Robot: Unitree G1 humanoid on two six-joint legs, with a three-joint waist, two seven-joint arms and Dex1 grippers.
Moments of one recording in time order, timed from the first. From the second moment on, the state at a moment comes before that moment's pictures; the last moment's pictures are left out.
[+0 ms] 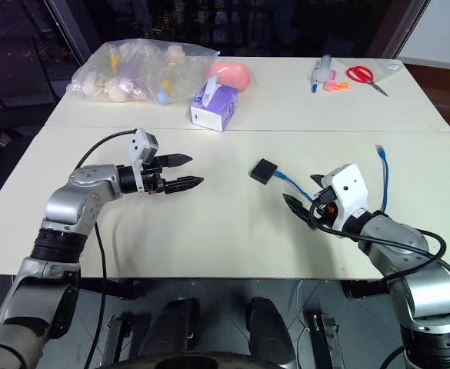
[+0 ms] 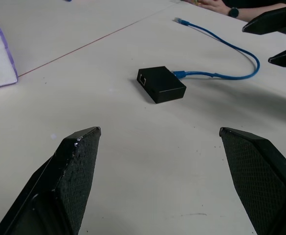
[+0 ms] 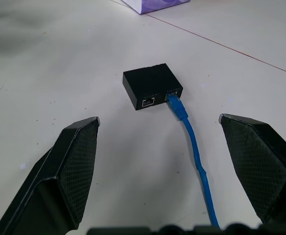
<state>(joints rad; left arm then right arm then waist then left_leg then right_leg) -0.59 0.48 -0.06 0.17 -0.38 0.47 -1.02 -0.01 -0.65 -0.22 -0.55 0.43 0.69 0.52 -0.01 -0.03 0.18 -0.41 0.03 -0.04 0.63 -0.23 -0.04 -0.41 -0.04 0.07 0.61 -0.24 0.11</state>
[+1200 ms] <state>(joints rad) -0.70 0.61 -0.12 0.13 -0.37 0.53 -1.20 -0.70 -0.51 0.11 0.63 0.18 0.27 0.86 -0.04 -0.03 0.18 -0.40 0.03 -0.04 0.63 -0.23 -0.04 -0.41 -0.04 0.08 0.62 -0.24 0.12</state>
